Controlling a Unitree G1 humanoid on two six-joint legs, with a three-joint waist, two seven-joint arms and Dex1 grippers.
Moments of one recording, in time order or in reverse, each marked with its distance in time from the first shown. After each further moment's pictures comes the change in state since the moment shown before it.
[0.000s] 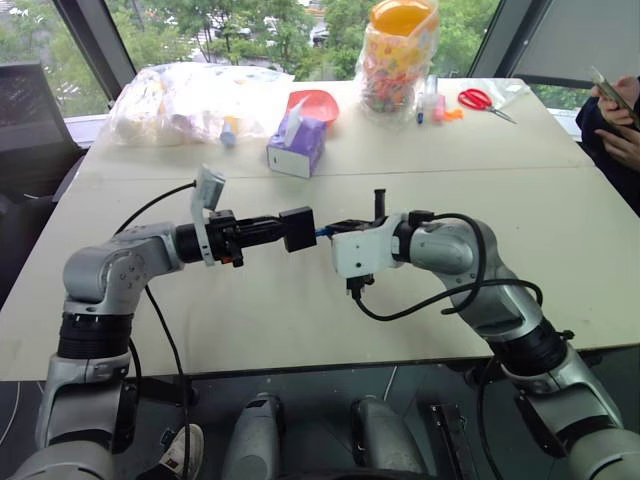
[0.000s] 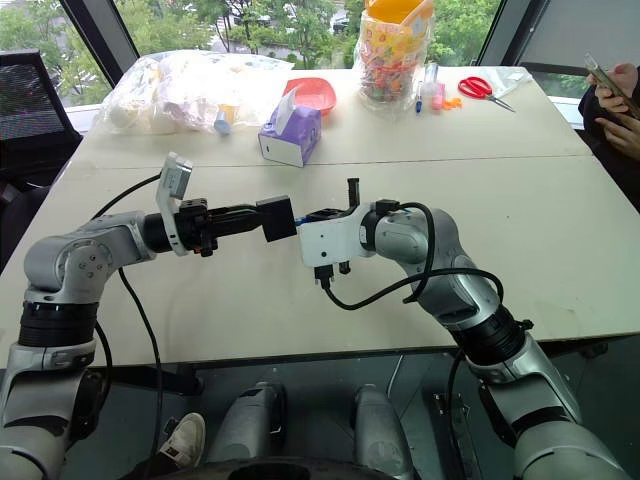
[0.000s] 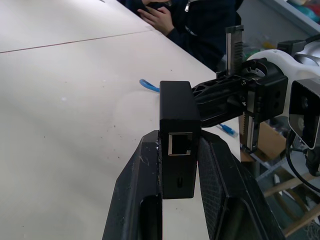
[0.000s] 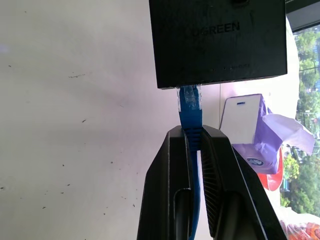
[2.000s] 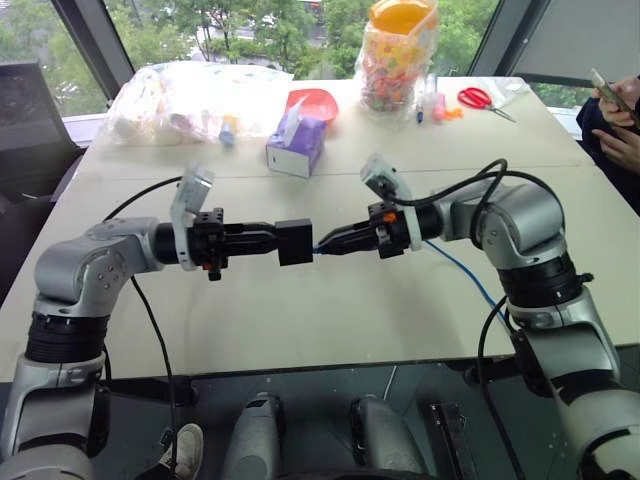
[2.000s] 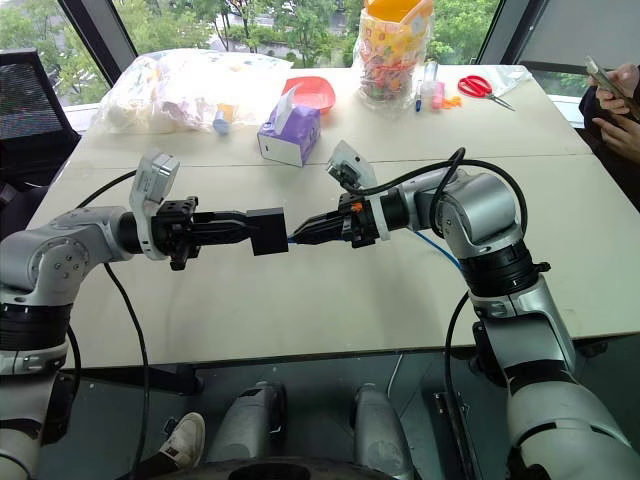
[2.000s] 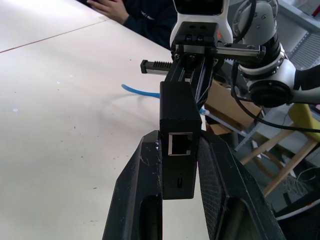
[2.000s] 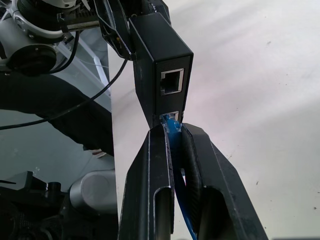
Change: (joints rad) left arm 0.013 0.120 -0.024 -0.062 -0.042 -0.045 -0.190; right arm -0.289 -0.005 -0.157 0.303 0.990 0.885 0.235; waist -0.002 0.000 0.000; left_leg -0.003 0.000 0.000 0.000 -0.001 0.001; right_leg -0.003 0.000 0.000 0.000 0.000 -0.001
